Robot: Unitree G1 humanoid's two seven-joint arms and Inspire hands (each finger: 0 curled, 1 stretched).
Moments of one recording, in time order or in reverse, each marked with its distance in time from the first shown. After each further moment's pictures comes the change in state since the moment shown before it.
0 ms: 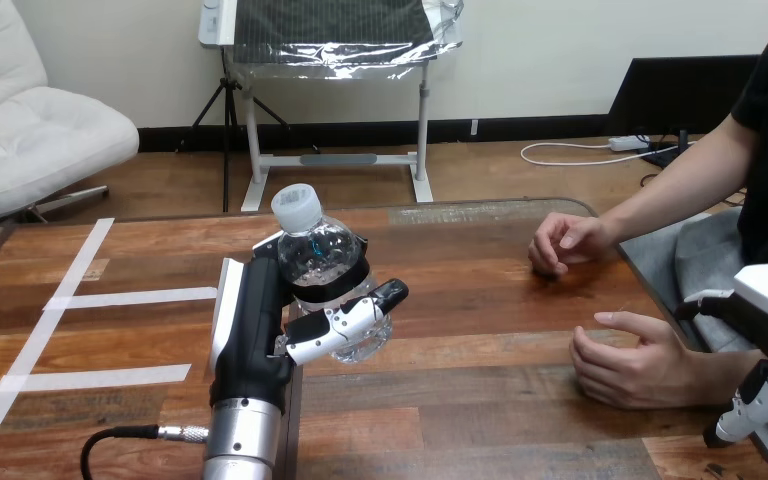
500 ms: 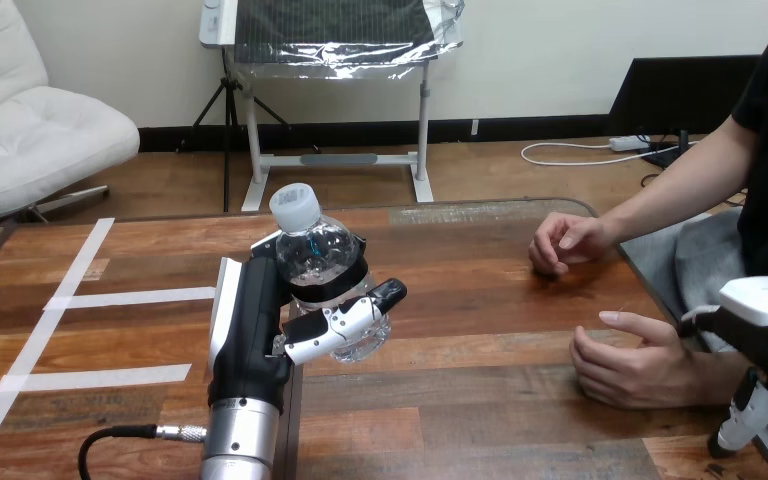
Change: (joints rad) left arm 0.001 0.004 0.003 -0.003 -0.001 0.000 -0.008; right arm -0.083 -0.011 0.099 0.119 -0.058 -0.010 0.020
